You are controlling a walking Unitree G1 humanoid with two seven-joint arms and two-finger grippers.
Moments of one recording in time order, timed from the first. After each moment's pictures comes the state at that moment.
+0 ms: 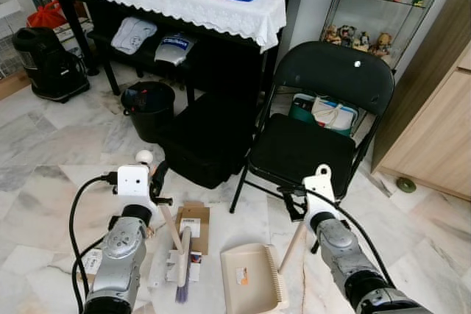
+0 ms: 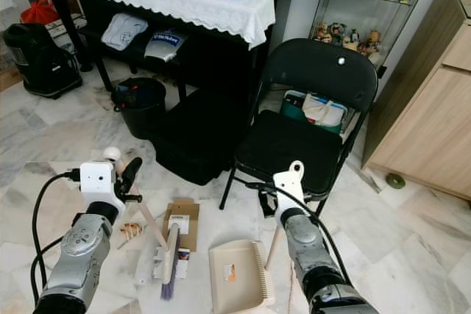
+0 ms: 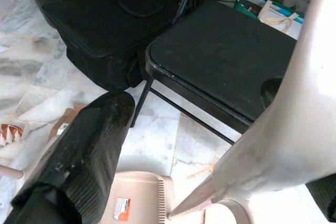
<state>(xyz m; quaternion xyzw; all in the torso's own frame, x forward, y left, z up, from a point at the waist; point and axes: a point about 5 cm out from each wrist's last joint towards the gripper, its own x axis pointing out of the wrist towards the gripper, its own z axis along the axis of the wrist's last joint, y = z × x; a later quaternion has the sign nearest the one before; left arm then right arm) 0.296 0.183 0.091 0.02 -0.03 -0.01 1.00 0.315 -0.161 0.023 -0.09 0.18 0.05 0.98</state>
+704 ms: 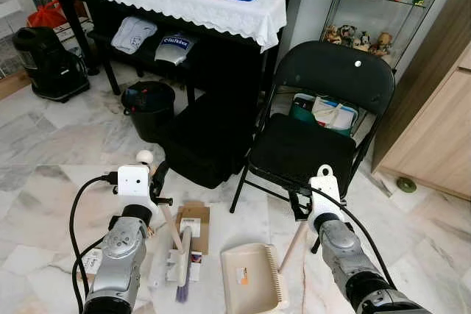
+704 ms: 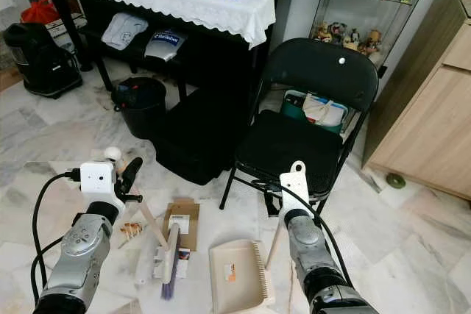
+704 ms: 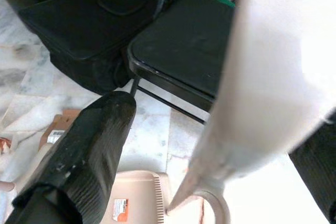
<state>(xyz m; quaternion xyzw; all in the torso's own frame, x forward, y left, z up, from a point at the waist) 0.296 0.182 0.091 0.02 -0.03 -0.01 1.00 0.313 -0.170 0.021 -0.06 0.19 0.00 0.98</state>
